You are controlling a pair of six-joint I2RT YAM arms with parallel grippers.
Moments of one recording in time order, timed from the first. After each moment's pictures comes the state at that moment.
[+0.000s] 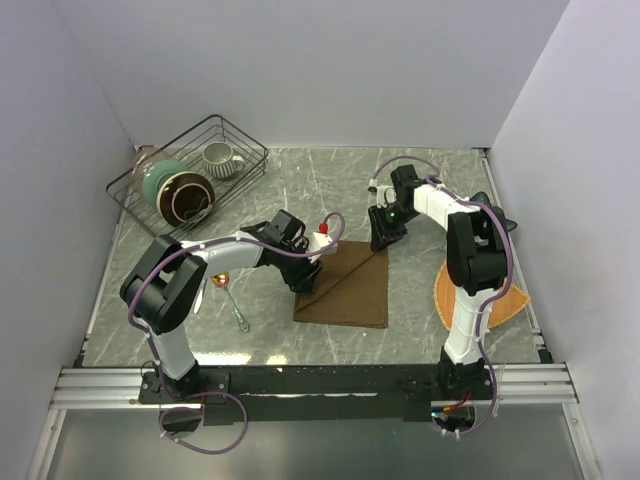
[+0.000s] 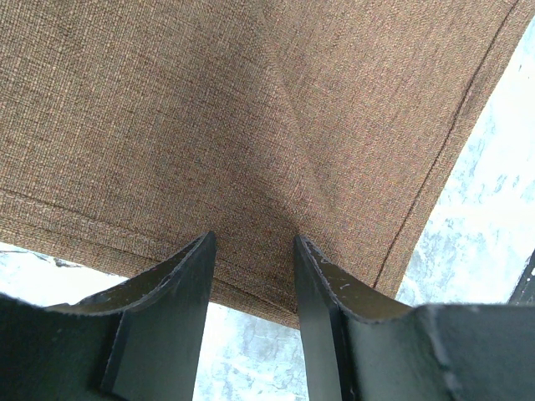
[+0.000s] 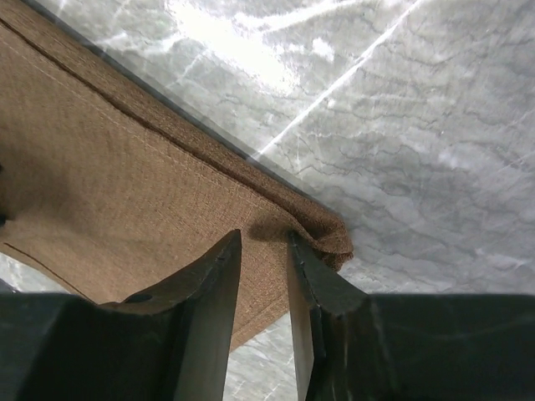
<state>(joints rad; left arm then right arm) -0.65 1.78 1.04 -0.32 0.53 0.33 0.20 2.00 1.42 -0.74 -0.42 -0.12</state>
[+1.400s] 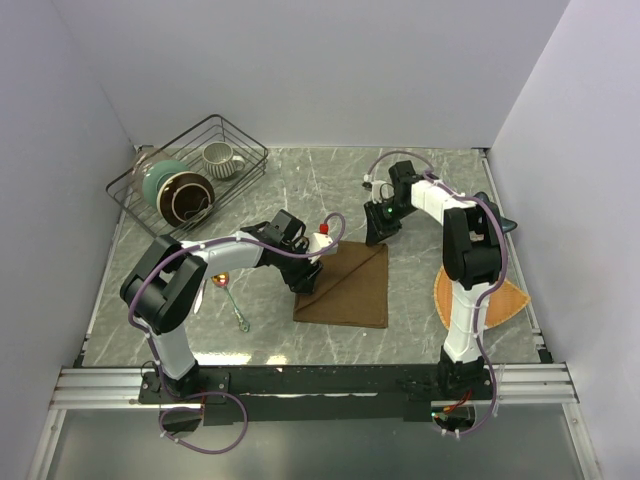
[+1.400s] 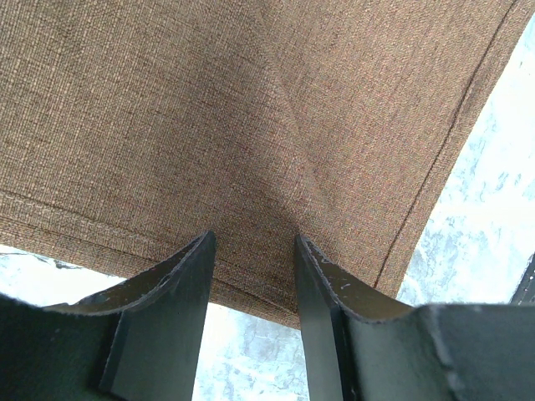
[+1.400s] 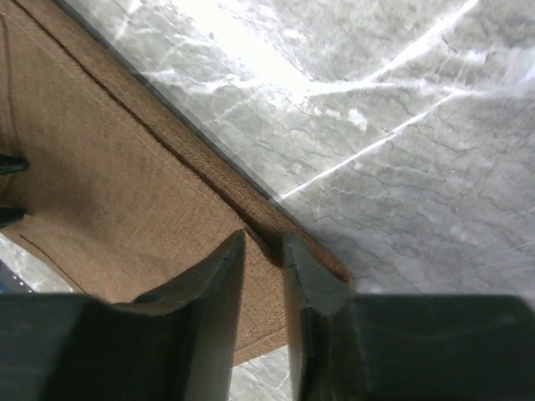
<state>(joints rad) -0.65 1.78 1.04 -0.32 0.53 0.34 0.20 2.07 1.50 -0.74 -0.53 -0.20</state>
